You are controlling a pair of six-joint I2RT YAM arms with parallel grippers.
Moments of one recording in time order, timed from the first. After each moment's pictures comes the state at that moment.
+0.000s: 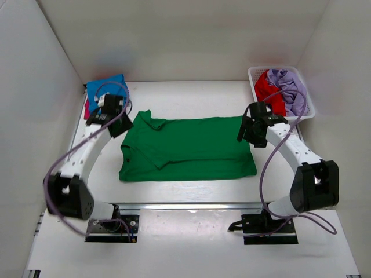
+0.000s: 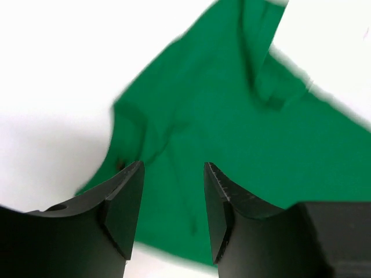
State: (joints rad) left arm -0.16 1.34 1.16 -0.73 -0.26 -0.66; right arm 0.19 1.44 1.09 -0.77 0.13 0.48
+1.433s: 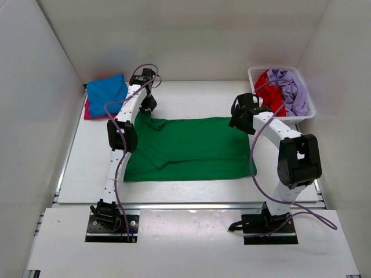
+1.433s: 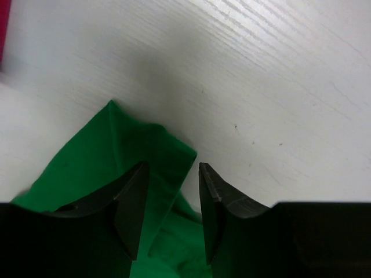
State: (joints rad) left arm -0.22 2.76 2.80 -1.27 -0.27 -0.68; right arm 0.23 1.73 1.25 -0.51 0.25 0.57
